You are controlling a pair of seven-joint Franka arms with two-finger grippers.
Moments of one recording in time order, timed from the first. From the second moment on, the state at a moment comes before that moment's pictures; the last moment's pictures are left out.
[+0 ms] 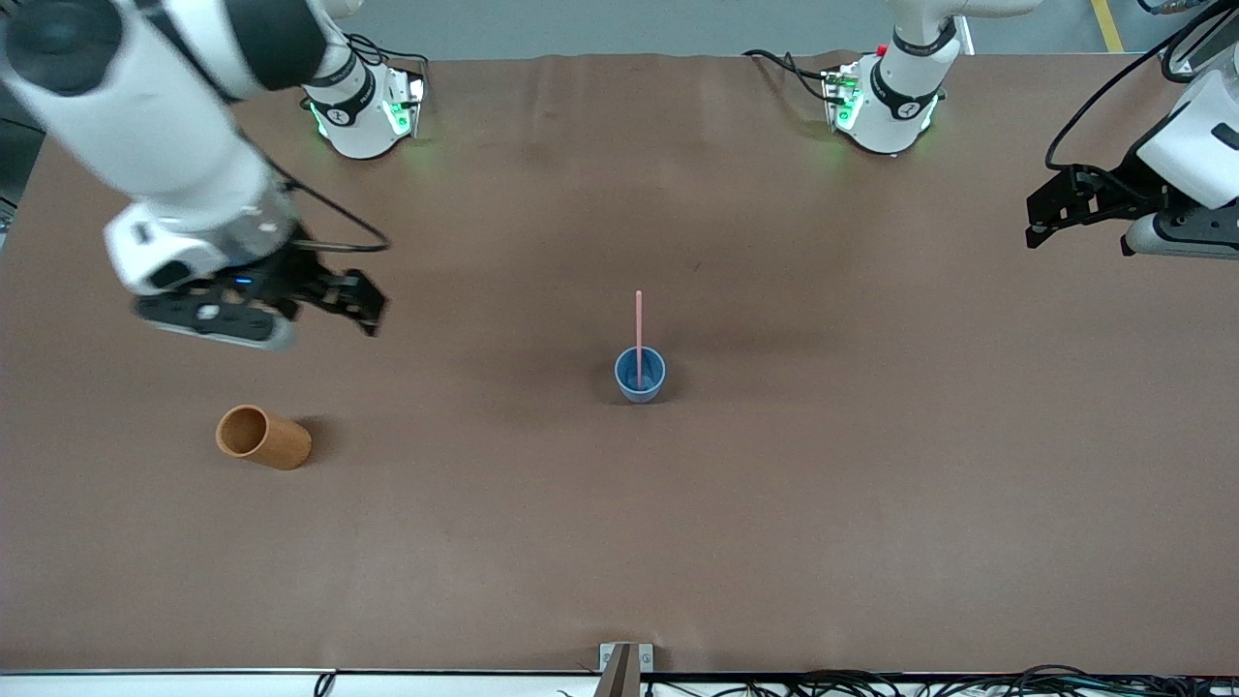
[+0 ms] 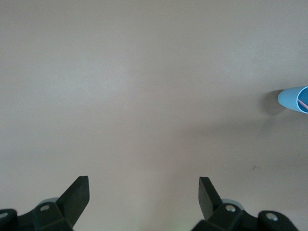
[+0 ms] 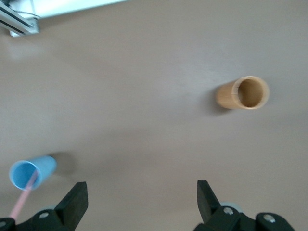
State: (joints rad) left arm -0.12 0.01 -0.02 -1.48 0.01 1.50 -0.02; right arm 0.08 0.19 0.24 -1.38 -0.06 1.61 0.49
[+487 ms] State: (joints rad) left arm -0.12 0.01 -0.02 -1.48 0.01 1.50 -0.02; right arm 0.09 -0.10 -0.02 -1.64 0.01 1.59 0.16
